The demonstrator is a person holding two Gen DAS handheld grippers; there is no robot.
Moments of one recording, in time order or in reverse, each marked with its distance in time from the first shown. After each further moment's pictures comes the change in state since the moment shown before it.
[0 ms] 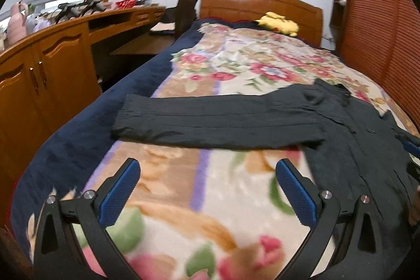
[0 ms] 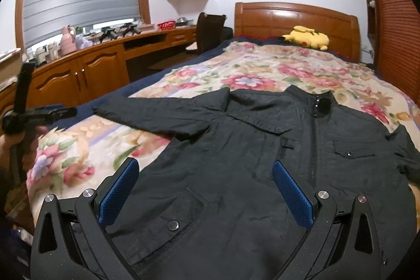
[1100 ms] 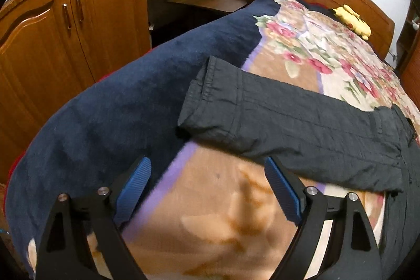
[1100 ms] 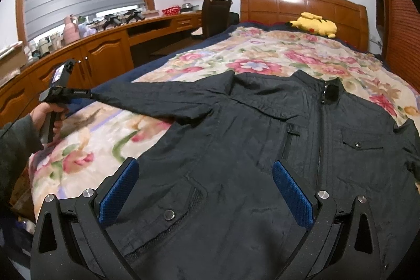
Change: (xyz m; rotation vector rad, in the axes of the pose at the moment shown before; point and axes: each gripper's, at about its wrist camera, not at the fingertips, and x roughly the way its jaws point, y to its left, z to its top) left arm 0.120 0.117 0.018 -0.260 0.208 0.215; right arm 0.012 -0.008 -0.006 -0.007 0.090 0.035
